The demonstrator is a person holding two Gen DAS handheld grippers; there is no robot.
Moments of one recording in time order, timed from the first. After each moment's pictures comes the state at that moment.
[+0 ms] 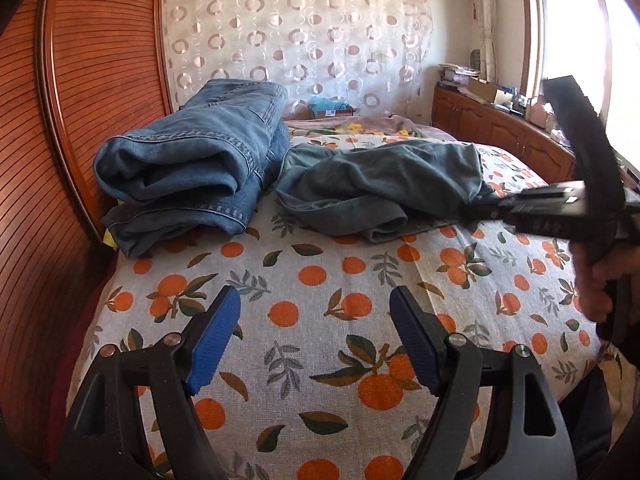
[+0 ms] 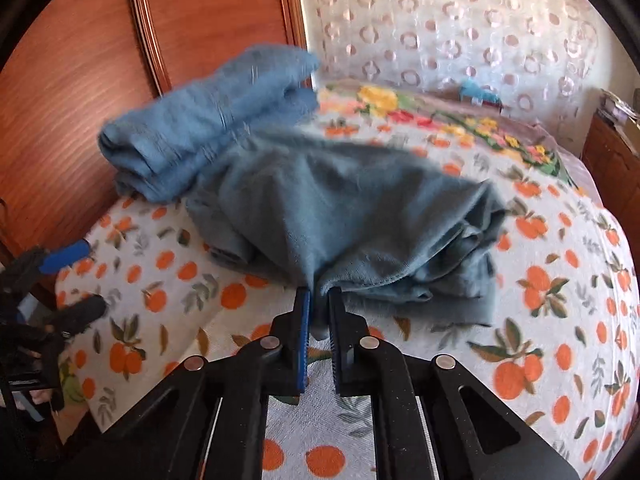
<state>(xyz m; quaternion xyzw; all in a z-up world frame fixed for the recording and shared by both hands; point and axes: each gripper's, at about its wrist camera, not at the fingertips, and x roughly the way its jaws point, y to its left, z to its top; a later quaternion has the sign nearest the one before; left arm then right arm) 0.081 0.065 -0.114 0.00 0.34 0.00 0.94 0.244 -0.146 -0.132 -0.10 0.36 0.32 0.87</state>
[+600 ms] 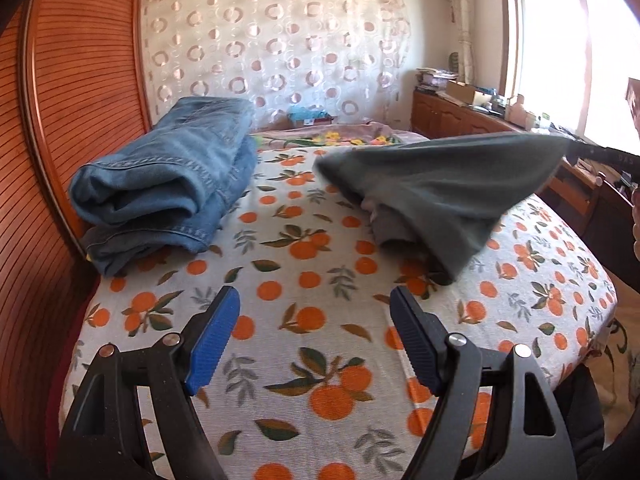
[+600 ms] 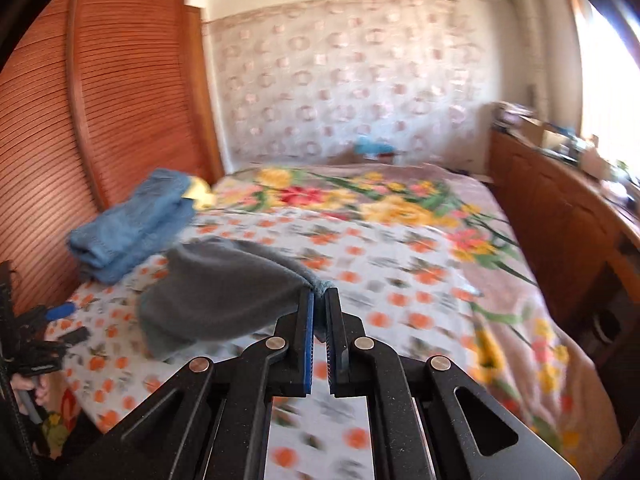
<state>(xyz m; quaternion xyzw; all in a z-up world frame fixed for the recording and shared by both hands) 0.081 0.038 -0.105 0.01 0.32 -0.04 0.95 0.155 -0.359 -0.045 -0.02 0.25 0.17 0.95</state>
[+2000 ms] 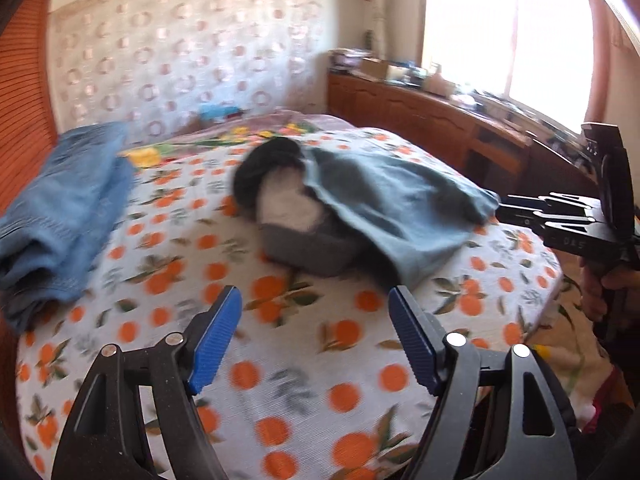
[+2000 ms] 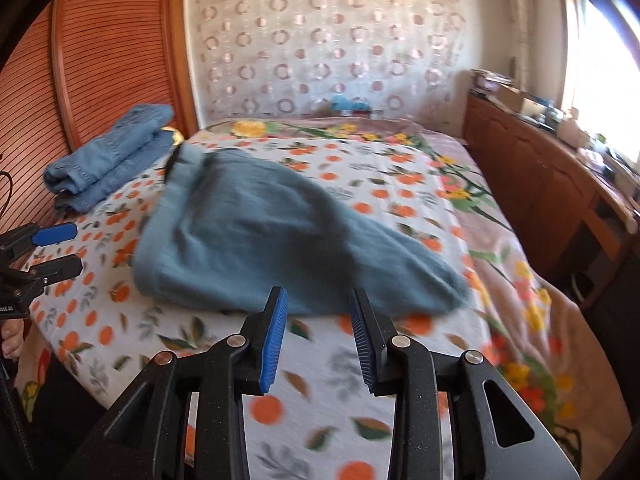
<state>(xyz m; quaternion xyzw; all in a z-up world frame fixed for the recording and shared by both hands) 0.100 -0.053 -0.097 0.05 0.35 -0.19 0.92 0.040 -0.366 -0.096 -0.05 0.32 0.13 0.94</state>
